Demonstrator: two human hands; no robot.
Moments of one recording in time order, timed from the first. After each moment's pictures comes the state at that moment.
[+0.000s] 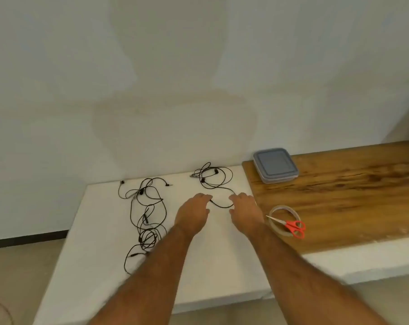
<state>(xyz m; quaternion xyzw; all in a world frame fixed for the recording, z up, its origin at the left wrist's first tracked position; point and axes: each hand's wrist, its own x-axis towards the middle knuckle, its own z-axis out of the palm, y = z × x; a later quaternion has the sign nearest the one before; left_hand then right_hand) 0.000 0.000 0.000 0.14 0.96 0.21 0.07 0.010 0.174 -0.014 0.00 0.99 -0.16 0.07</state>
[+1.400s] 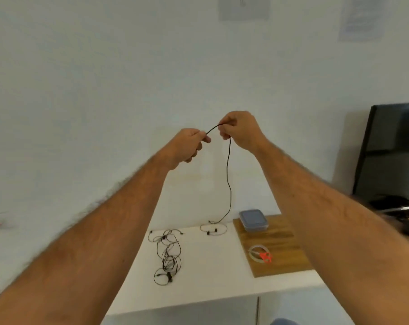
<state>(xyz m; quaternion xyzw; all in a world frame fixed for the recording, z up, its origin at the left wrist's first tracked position) 0.224 -0.015 0.458 0.18 0.84 0.51 -0.07 0.195 0.169 0.464 -0.18 0.83 -0.43 -0.29</state>
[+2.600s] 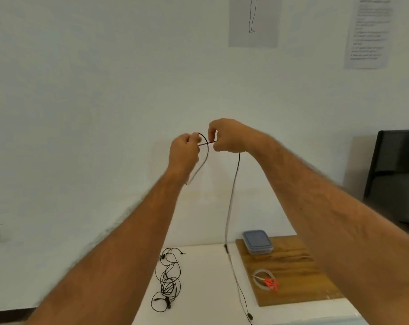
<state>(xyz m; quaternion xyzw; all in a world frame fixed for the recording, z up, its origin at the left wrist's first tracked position) 0.204 -0.019 0.471 0.10 0.70 0.66 -0.26 0.205 0.121 0.532 -0.23 0.94 -0.15 -0.19</state>
